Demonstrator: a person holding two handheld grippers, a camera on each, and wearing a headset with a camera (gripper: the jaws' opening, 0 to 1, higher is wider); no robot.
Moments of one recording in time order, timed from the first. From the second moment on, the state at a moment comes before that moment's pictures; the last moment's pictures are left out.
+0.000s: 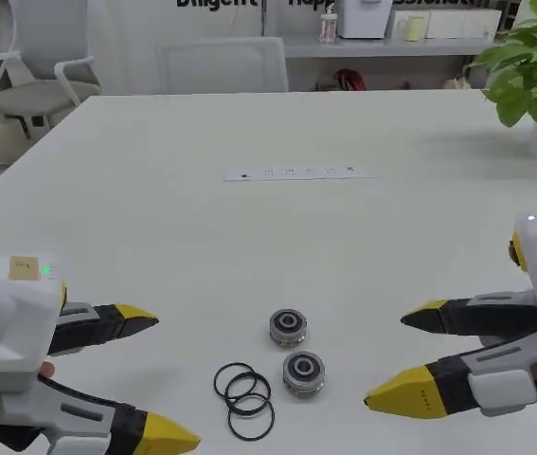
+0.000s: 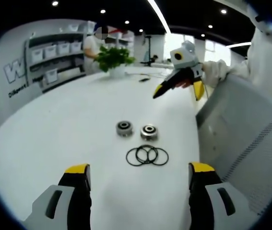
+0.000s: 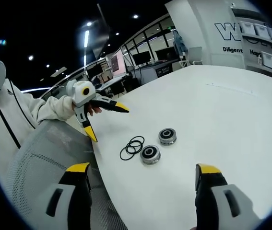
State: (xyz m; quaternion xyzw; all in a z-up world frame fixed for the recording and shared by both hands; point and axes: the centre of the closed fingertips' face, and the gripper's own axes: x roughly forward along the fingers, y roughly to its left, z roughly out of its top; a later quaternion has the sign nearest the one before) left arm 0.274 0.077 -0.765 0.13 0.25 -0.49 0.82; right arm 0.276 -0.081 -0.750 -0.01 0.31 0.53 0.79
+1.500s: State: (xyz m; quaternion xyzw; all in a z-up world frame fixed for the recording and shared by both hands) left arm 0.265 0.076 -0.786 0.12 0.27 -0.50 0.82; right arm 0.249 -0.096 -0.798 -0.06 0.38 0.51 0.77
